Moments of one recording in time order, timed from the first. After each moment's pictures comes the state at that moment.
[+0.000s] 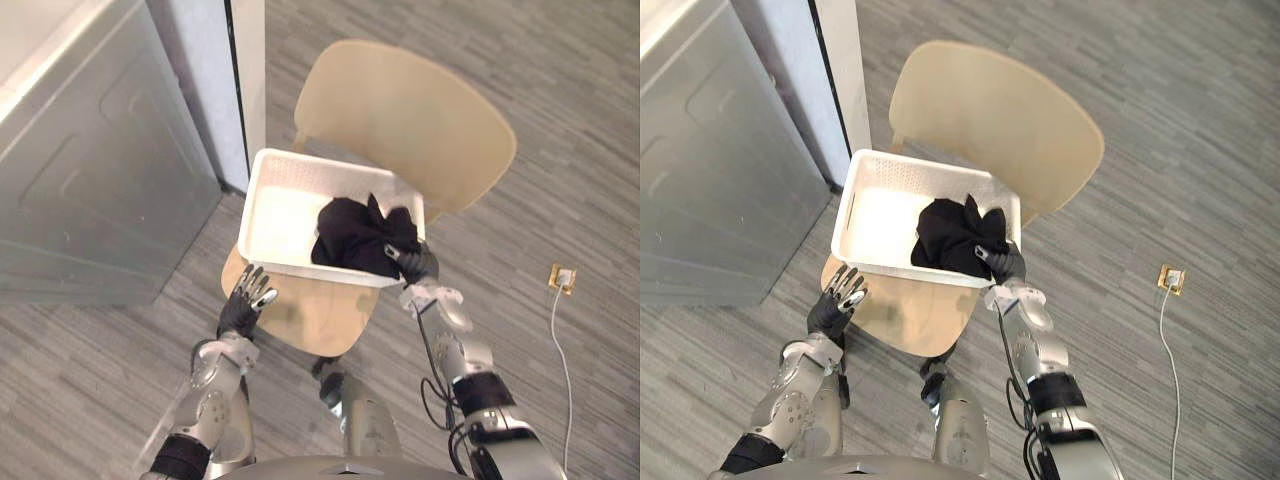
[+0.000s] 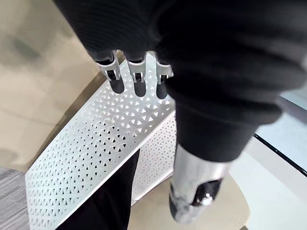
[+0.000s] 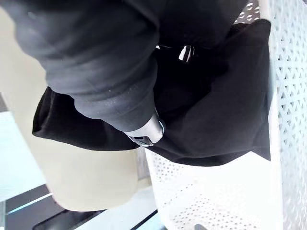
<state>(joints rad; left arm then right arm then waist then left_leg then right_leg) 0.07 0.11 -0.24 0.26 -0.78 -0.11 -0.07 -0.17 -0.28 0.05 0.28 0.69 -0.05 0.07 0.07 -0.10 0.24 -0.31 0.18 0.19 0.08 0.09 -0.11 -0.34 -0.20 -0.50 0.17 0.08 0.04</state>
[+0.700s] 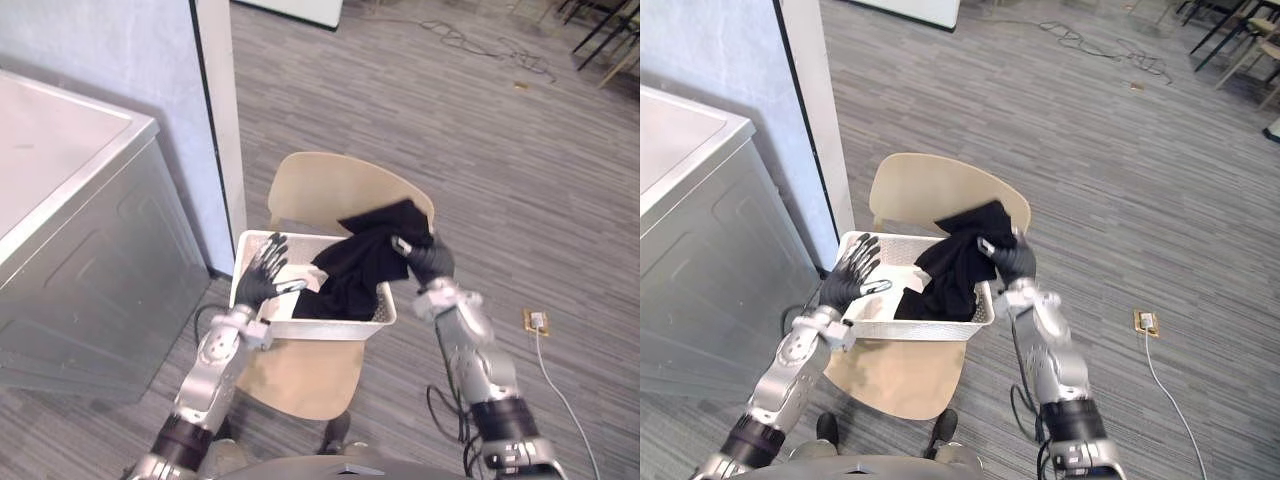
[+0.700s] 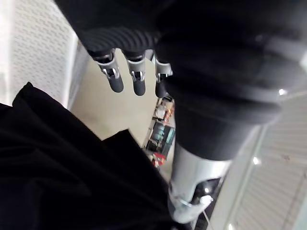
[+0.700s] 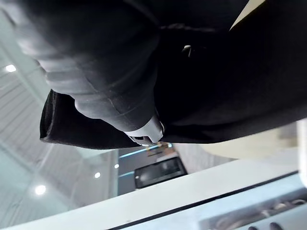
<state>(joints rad) -0.13 0.12 -0.35 0.10 -0.32 -0.10 -0.03 -0.22 -0.38 0.03 -0.01 0.73 -0.02 0.13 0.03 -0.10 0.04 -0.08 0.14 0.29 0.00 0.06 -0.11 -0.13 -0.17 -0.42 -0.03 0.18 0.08</state>
